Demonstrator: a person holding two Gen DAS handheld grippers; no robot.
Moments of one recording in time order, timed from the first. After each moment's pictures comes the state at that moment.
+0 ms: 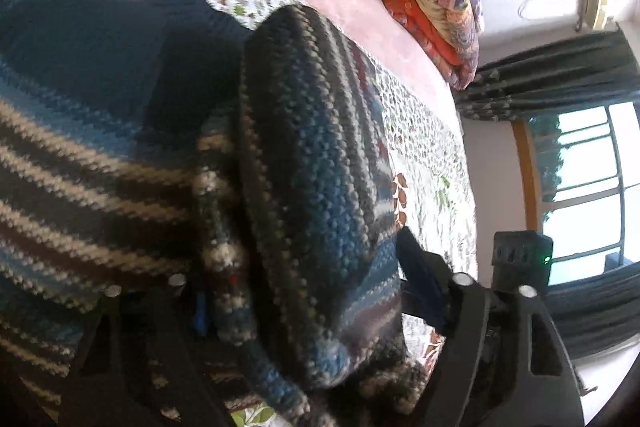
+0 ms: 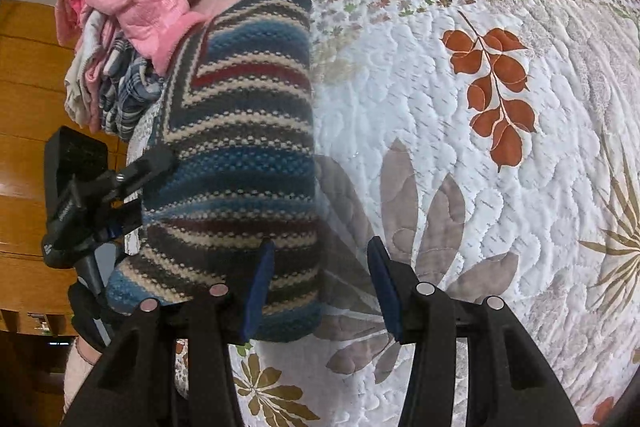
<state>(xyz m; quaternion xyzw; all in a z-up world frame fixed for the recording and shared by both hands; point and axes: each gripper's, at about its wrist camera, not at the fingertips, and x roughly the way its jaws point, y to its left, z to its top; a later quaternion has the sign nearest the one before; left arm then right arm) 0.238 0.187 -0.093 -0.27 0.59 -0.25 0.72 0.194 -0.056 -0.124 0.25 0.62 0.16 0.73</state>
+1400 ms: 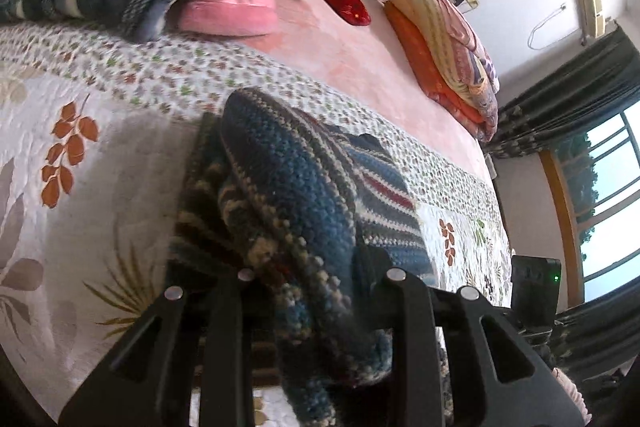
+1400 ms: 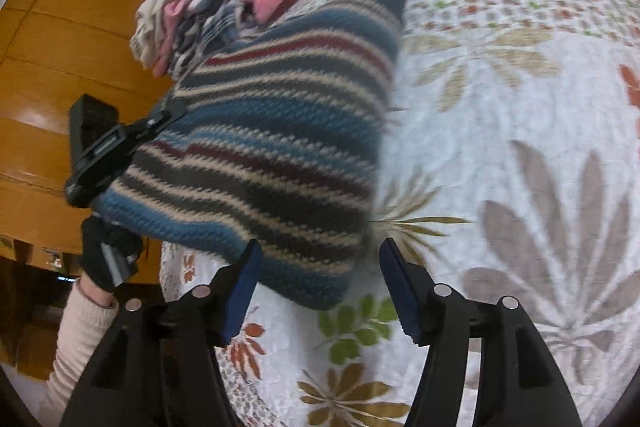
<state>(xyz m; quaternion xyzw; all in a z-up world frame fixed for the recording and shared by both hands) 0.205 0.385 -0.023 -0.25 0.51 -0.17 0.80 0.200 0.068 -0.101 0.22 0.60 0.29 0.71</state>
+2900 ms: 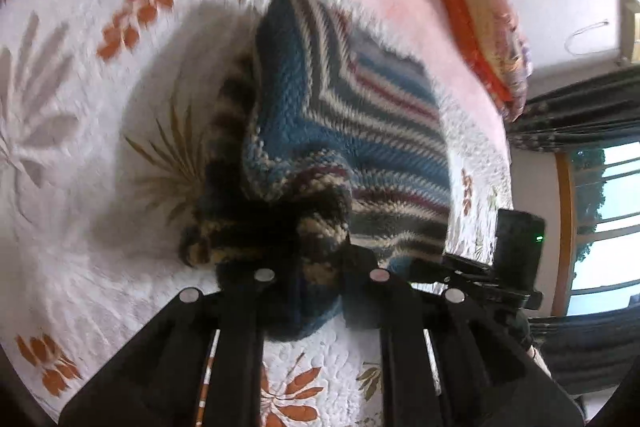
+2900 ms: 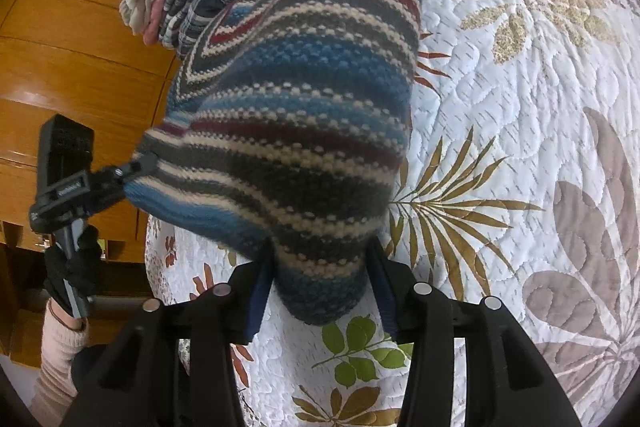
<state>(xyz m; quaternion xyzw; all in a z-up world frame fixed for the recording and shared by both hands) 0.136 0.416 -0.045 -0.29 0.59 -0.14 0.74 0.206 0.116 -0.136 0.18 0.62 0.30 0.70</state>
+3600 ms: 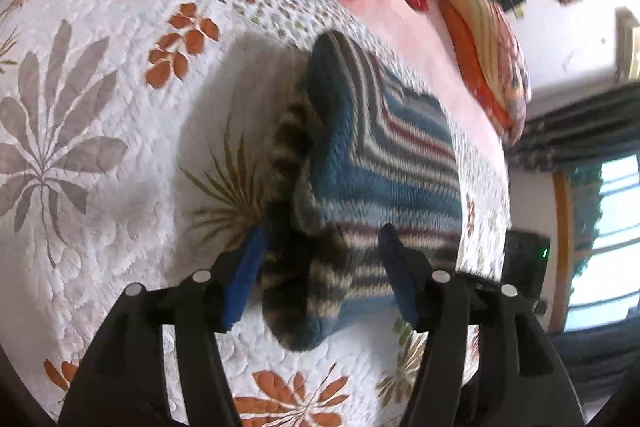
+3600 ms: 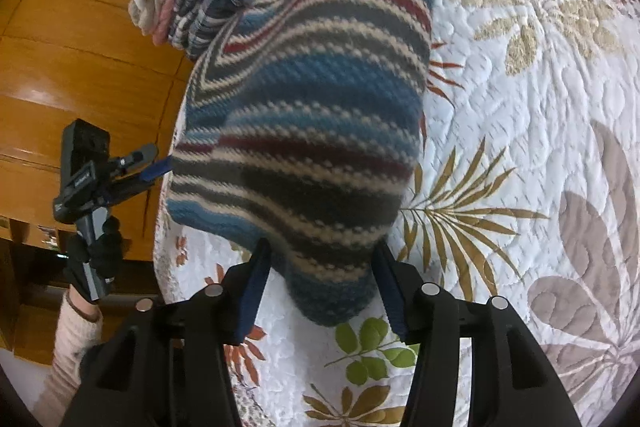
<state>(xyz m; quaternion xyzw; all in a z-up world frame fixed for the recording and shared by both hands) 0.140 0.448 -0.052 -0.31 0.57 -0.11 0.75 0.204 0.125 -0.135 0.19 0.62 0.31 0.69</state>
